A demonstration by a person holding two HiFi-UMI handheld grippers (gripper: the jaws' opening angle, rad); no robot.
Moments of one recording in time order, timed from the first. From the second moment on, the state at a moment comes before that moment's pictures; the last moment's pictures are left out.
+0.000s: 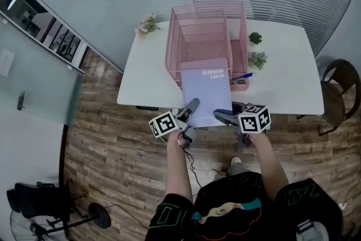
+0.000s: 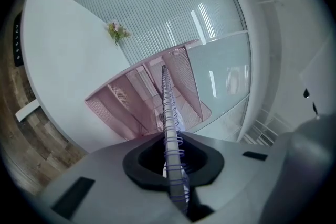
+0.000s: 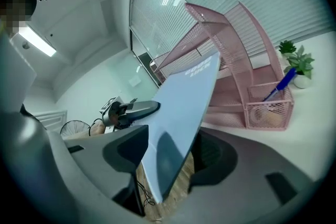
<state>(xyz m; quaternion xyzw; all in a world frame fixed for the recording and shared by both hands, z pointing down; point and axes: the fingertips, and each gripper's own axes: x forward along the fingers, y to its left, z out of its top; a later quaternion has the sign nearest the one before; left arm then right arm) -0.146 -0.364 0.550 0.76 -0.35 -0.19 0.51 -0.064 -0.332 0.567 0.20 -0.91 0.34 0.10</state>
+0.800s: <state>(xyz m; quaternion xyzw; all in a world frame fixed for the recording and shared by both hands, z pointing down) -0.160 -0.376 0.537 0.80 -0.37 -0.14 0.45 -0.042 -0.339 0.537 0.23 -0.89 0.40 -0.02</state>
